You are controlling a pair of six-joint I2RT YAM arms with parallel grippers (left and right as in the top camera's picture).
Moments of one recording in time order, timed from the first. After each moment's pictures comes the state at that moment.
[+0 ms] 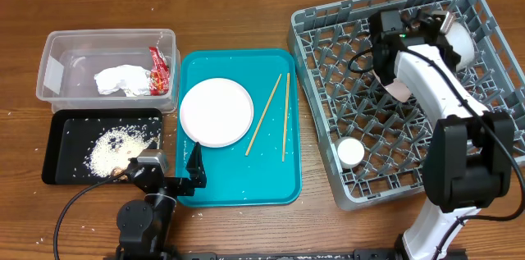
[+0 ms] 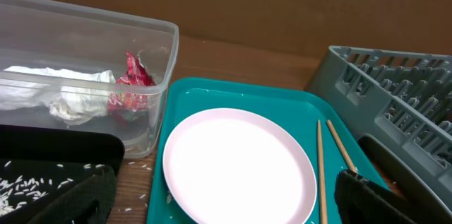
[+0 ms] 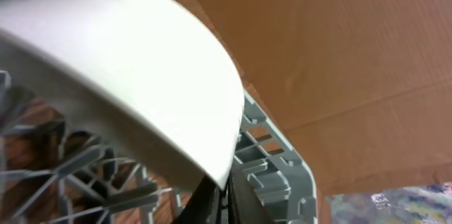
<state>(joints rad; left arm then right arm) -0.04 0.02 0.08 -0.24 0.09 -0.23 0.13 1.96 1.49 -0.91 1.22 0.48</state>
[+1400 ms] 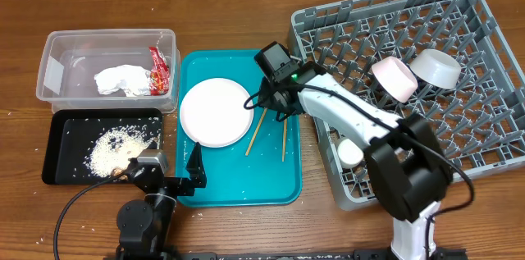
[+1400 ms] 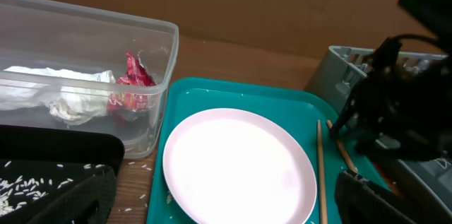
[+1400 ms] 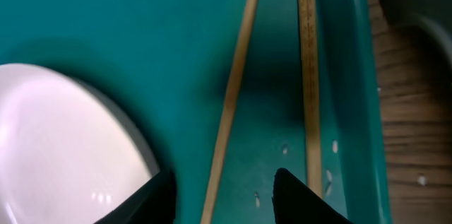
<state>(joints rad) -0.04 0.02 0.08 -0.24 0.09 -0.23 0.63 2.05 1.50 -0.68 -0.01 0.87</state>
